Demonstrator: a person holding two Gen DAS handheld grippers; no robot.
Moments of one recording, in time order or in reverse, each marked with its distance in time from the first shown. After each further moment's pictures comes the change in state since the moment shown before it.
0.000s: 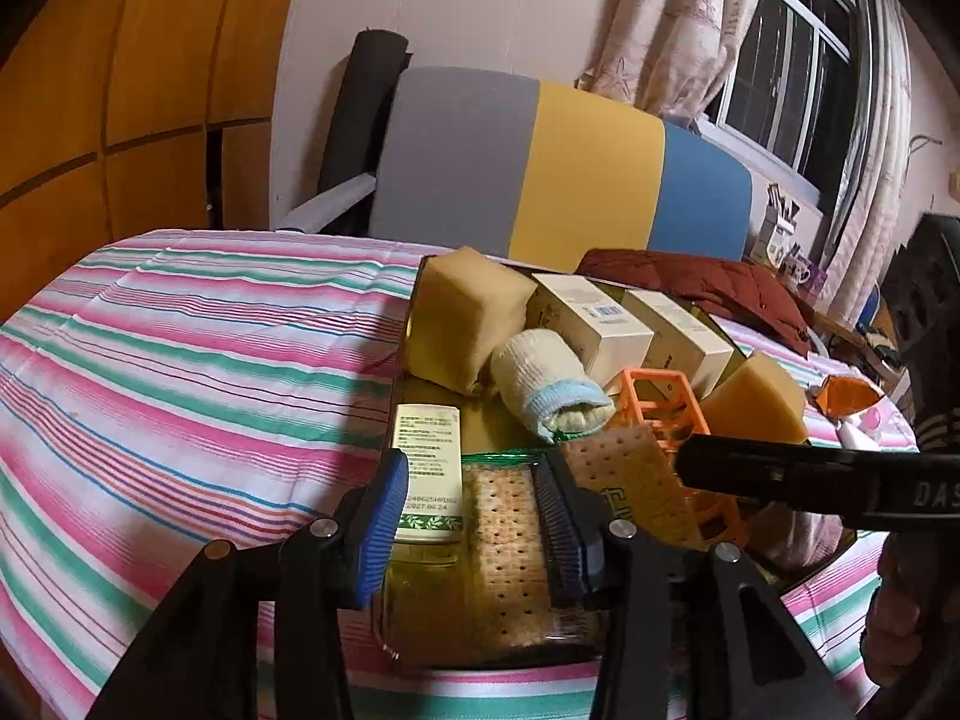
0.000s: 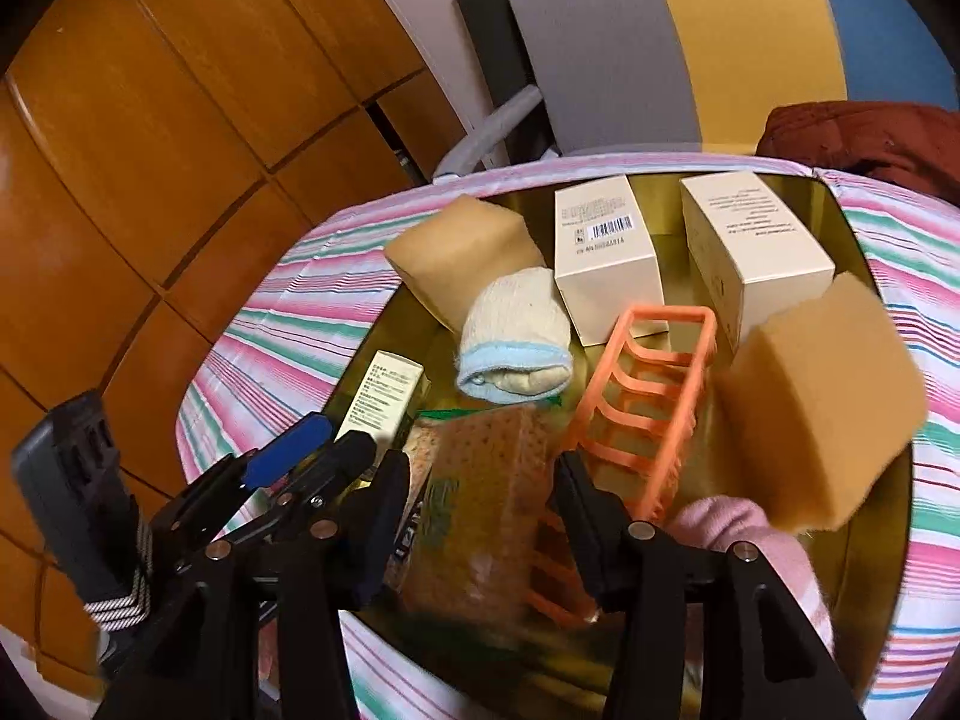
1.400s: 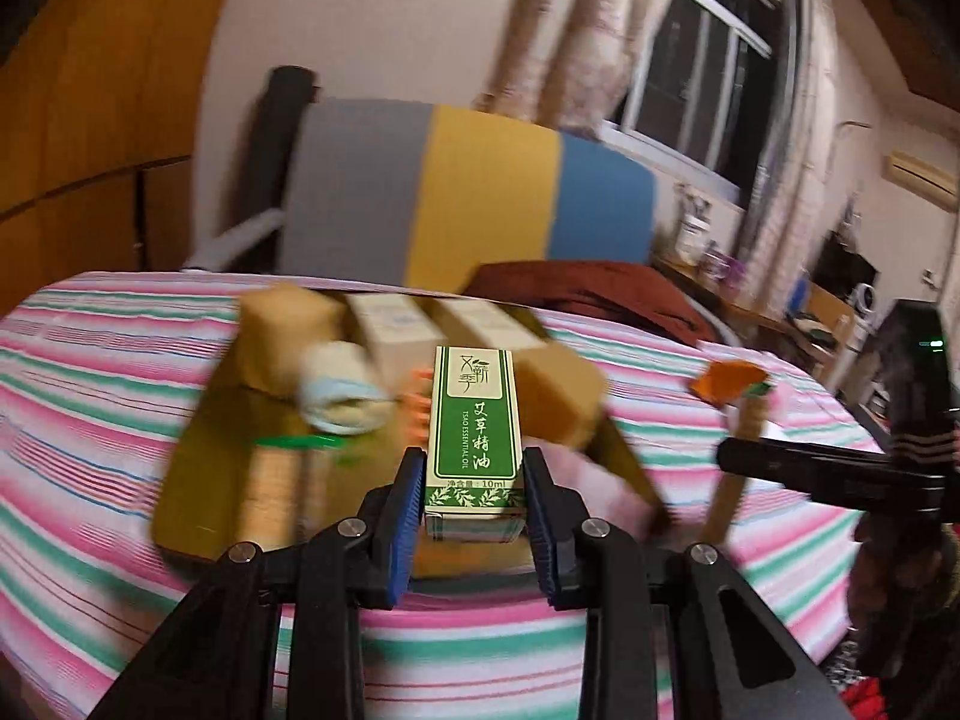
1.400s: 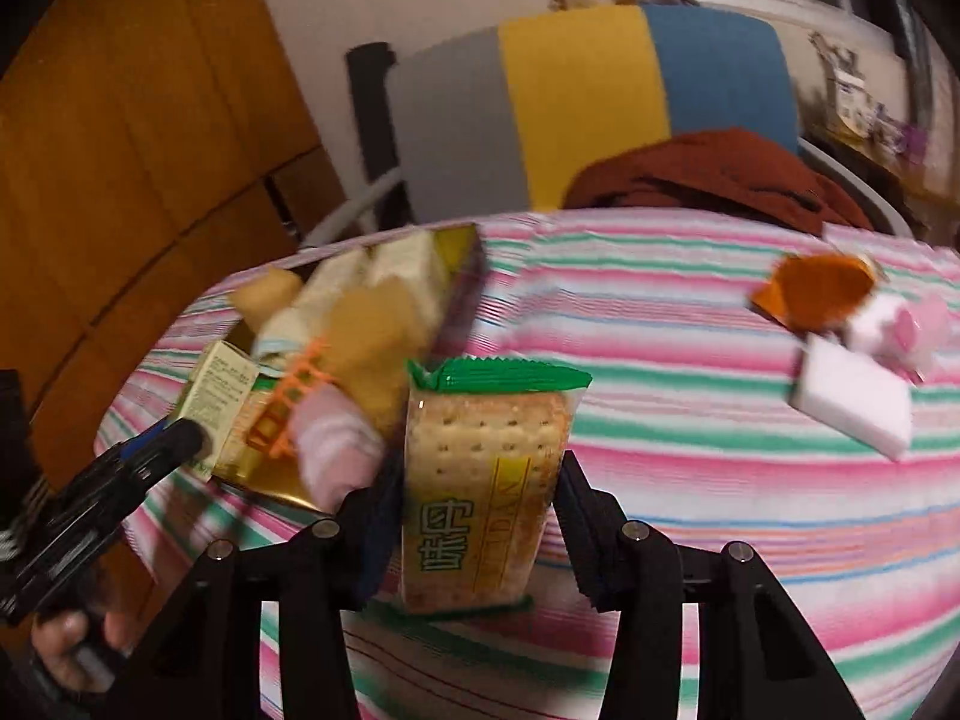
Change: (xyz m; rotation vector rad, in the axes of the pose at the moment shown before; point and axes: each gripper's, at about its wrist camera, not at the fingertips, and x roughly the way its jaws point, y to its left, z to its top) left arm -0.045 -0.088 -0.006 0.074 -0.050 -0.124; right arm -0.162 -0.110 -0.066 0.004 -0.175 -0.244
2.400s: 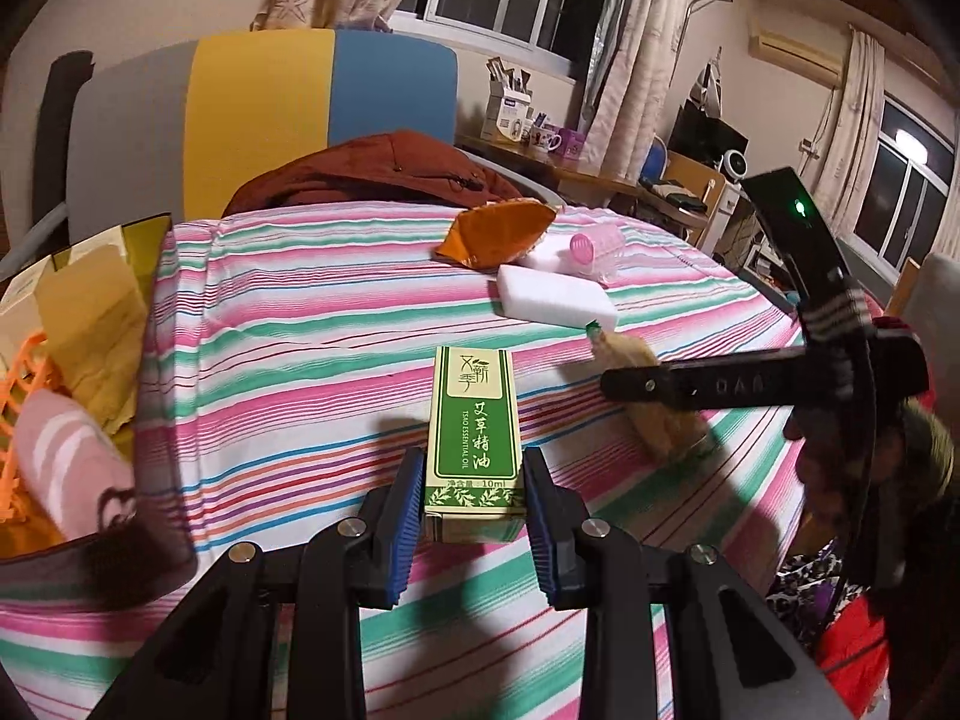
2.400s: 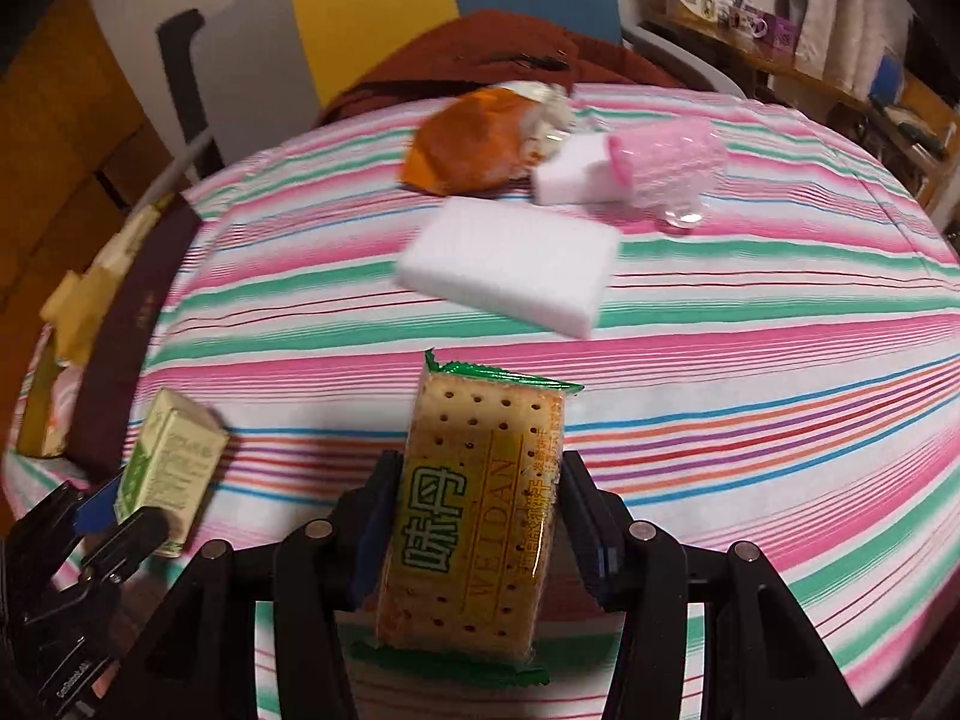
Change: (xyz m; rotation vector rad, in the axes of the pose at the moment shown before) left arm 0.083 -0.211 -0.056 0.238 0.218 -0.349; right arm -0.052 -0.169 -0.043 0.198 0.204 -0.302
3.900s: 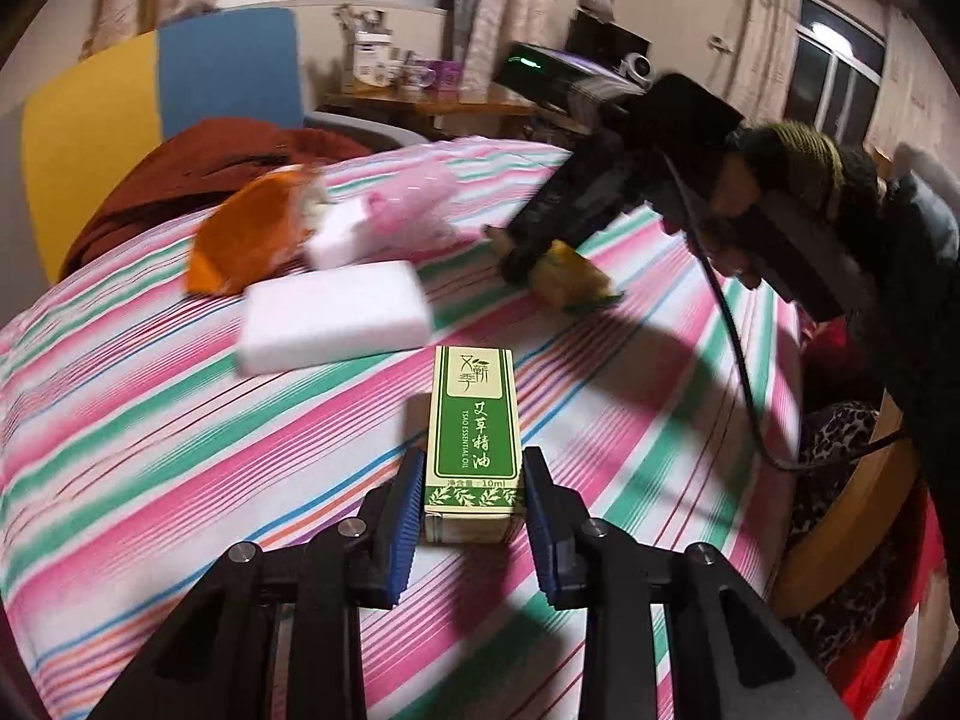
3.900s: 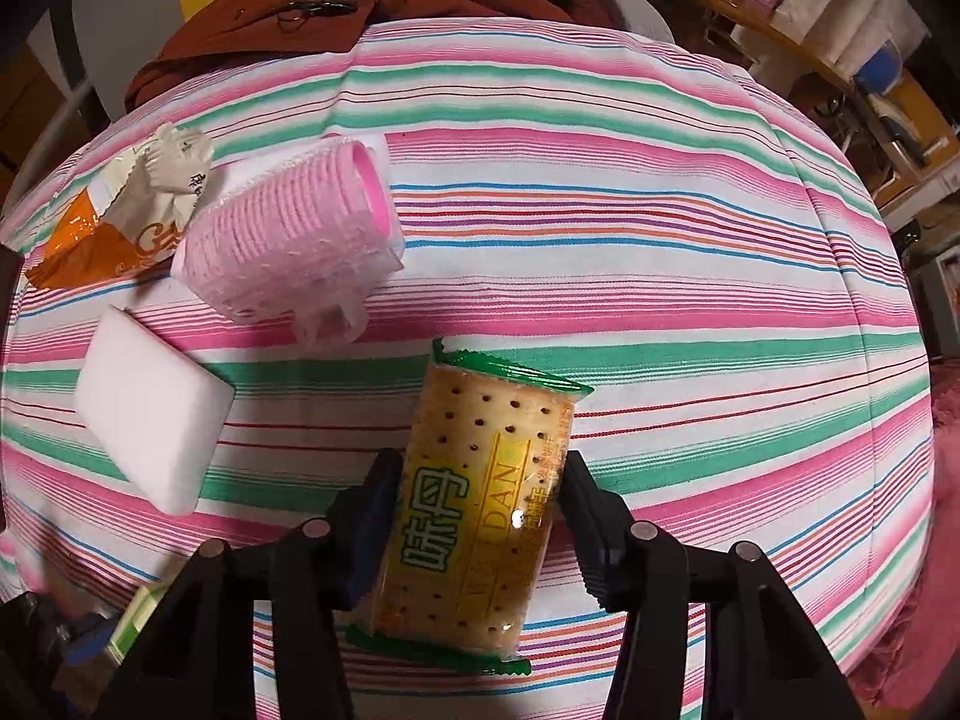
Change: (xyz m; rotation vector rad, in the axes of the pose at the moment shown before) left arm 0.094 -0.111 0.037 0.220 0.156 -0.122; right arm 0.042 -0.180 0.122 -0.023 0.306 -0.205
